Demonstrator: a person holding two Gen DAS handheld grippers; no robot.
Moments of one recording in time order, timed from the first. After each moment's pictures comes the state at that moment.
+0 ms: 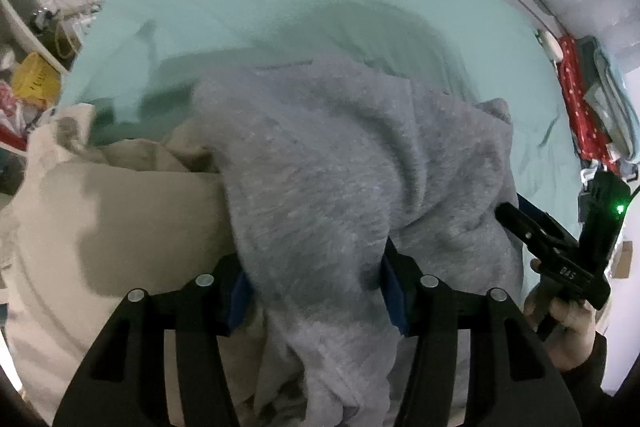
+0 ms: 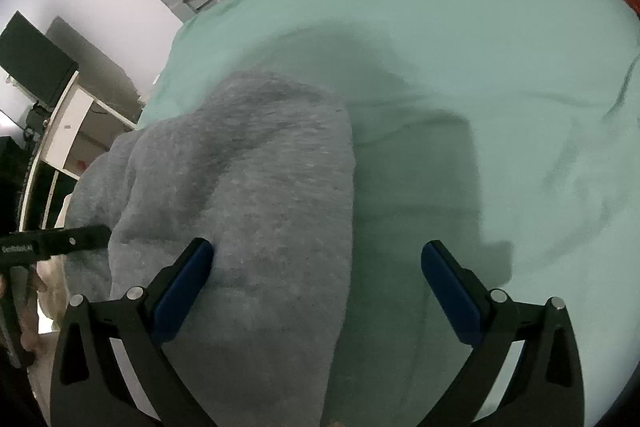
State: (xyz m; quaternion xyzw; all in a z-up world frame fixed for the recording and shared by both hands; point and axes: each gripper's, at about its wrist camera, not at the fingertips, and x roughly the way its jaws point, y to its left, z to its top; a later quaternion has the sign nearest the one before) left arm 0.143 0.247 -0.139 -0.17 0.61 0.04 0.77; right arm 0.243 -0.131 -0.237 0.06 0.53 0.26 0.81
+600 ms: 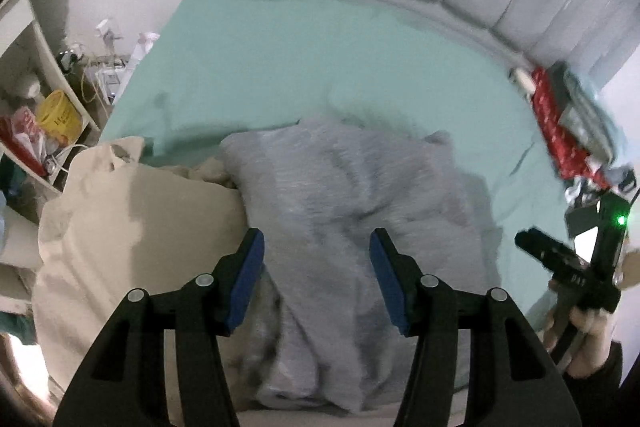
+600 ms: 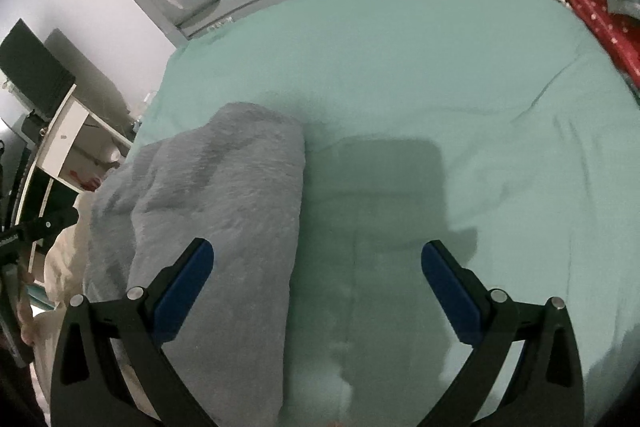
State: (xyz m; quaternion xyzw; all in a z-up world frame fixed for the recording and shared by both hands) left arm 0.089 0.209 -0.073 -0.16 0.50 0.06 0.85; right arm 0.203 -0.185 -0.181 0.06 0.50 0.23 0.84
